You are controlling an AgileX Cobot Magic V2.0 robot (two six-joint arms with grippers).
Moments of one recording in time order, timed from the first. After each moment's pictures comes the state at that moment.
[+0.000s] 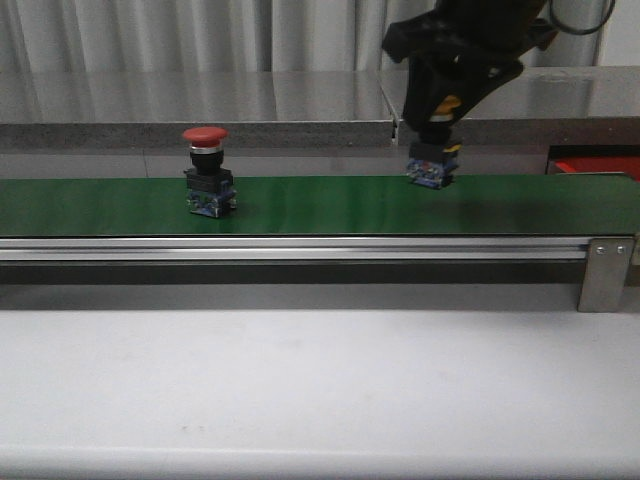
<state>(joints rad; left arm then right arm) -0.06 0.45 -0.63 -0.09 0.82 -0.10 0.29 1.79 -1.51 0.20 0.72 -0.25</state>
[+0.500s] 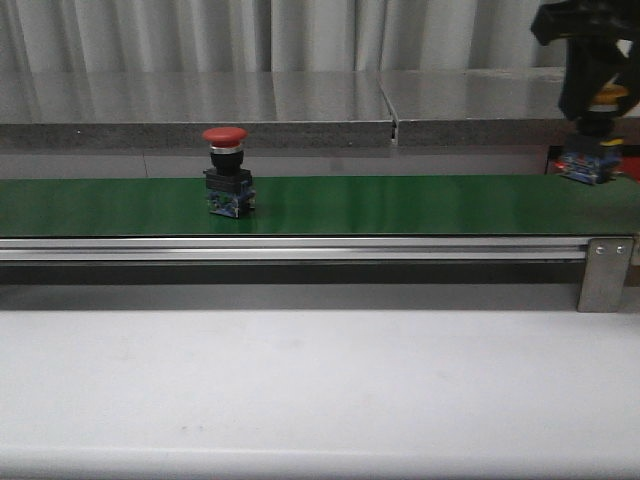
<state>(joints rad) -0.06 0.45 -0.63 -0.09 0.82 -0.10 0.07 1.61 -1.30 0.06 0.70 -0.02</state>
